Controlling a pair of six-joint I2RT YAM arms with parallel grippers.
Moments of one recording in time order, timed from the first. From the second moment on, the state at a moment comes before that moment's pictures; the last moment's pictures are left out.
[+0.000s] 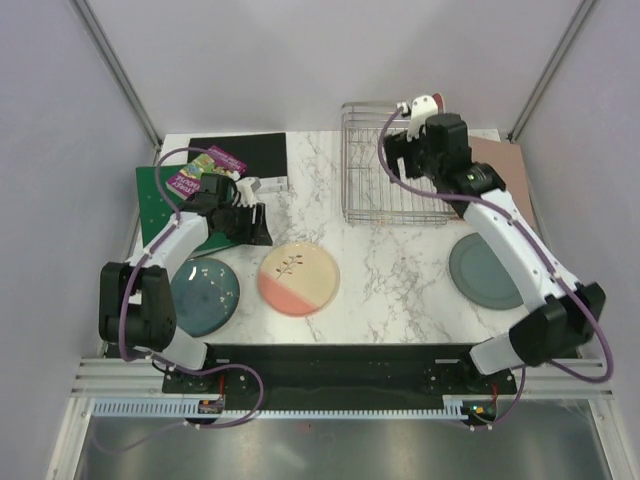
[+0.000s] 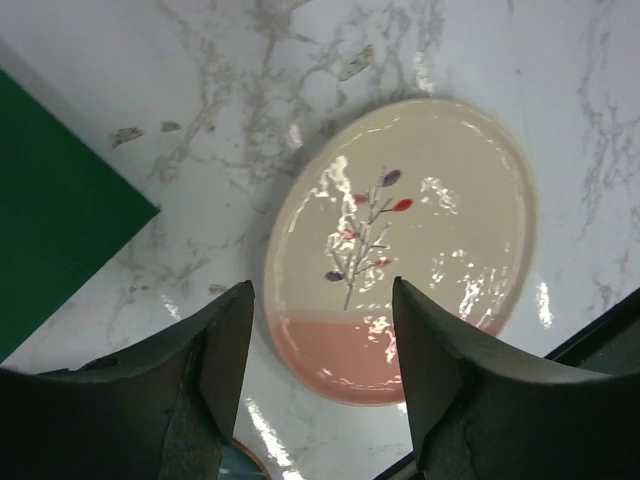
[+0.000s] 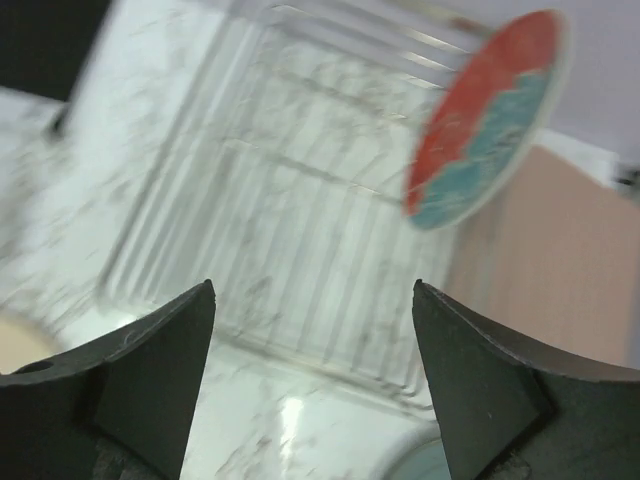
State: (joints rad) left arm -0.17 1.50 1.03 -0.52 0.44 -0.02; right arm 0.35 1.56 1.58 -0.46 0.20 -0.09
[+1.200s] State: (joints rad) left arm -0.13 1.80 1.00 -0.67 0.68 0.31; right arm 0.44 1.62 0.57 0.29 -0.75 0.64
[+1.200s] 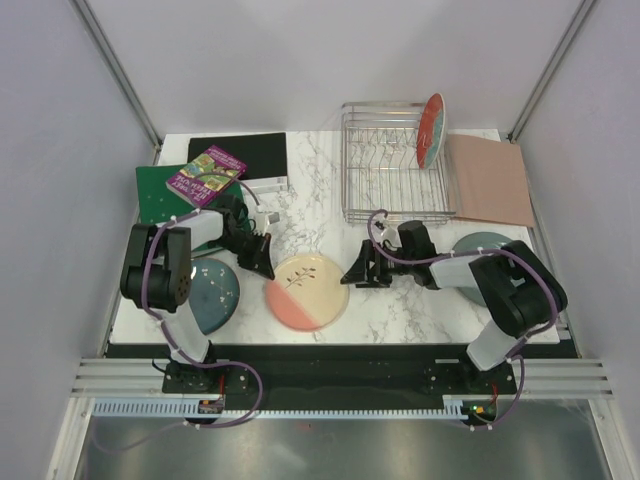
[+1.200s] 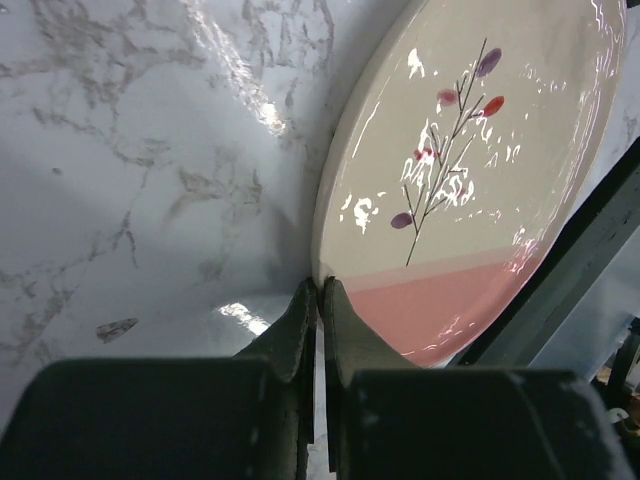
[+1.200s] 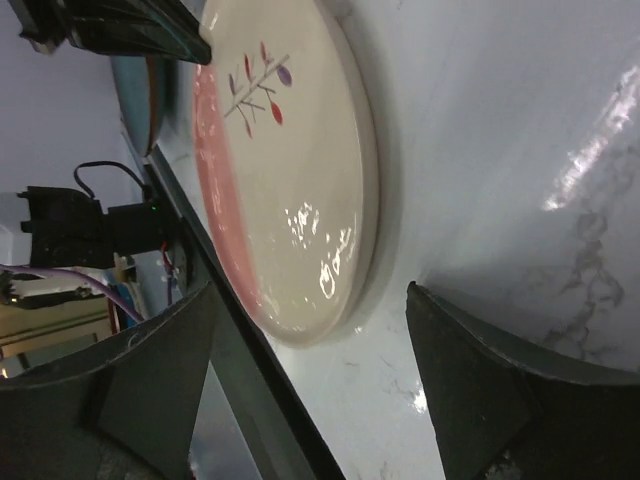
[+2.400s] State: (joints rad) left arm -0.15 1.73 0.93 -0.53 0.72 0.25; right arm 0.56 1.95 0.72 0.50 -0.90 0.75
